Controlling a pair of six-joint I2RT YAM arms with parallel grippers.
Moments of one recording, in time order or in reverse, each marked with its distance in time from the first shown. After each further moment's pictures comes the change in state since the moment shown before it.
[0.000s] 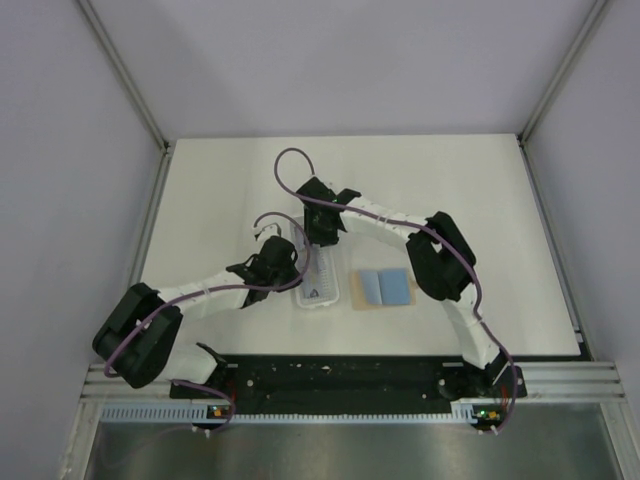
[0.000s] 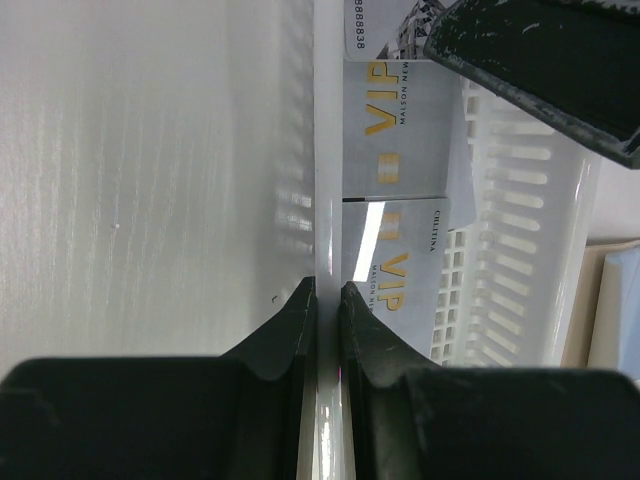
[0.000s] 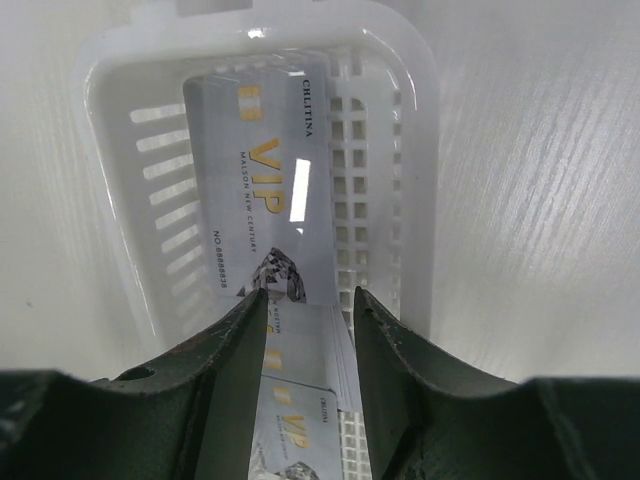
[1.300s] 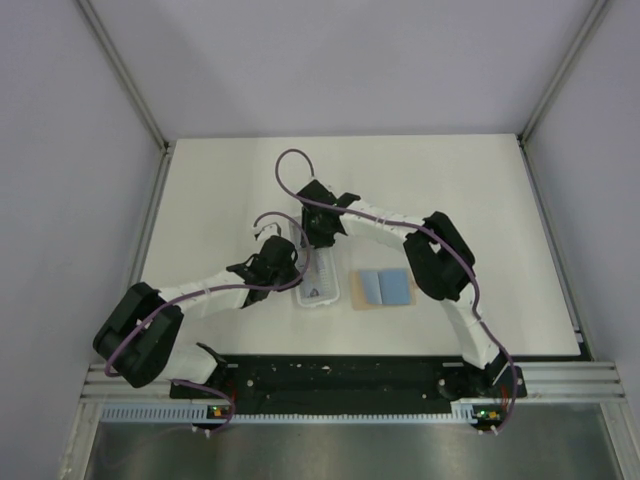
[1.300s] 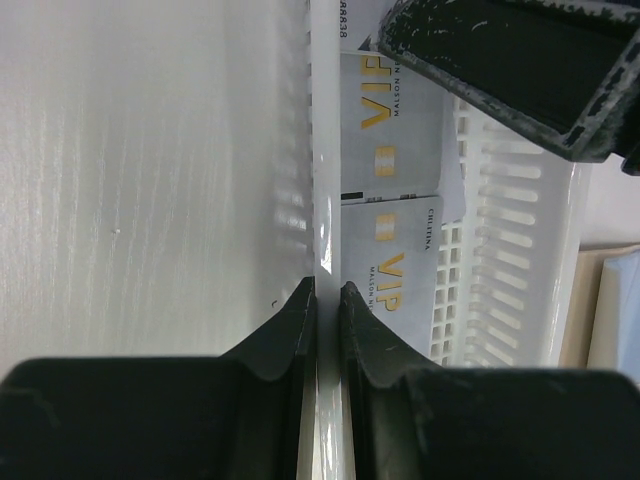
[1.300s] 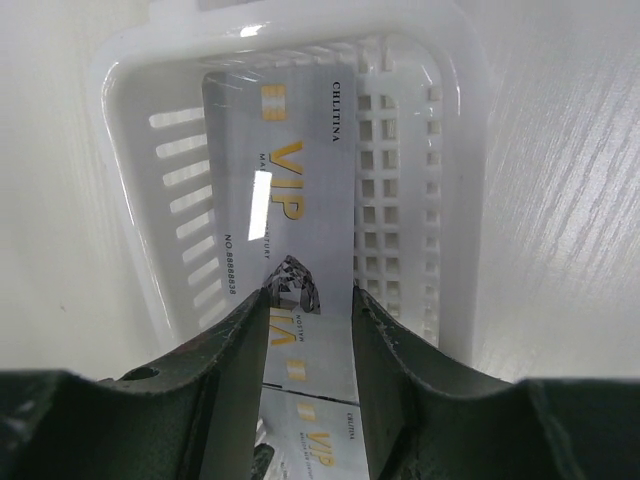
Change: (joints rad) left arm -0.002 0.005 0.000 0.008 -0.002 0.000; right arm 0.000 0.020 -0.021 0.081 -0.053 0.037
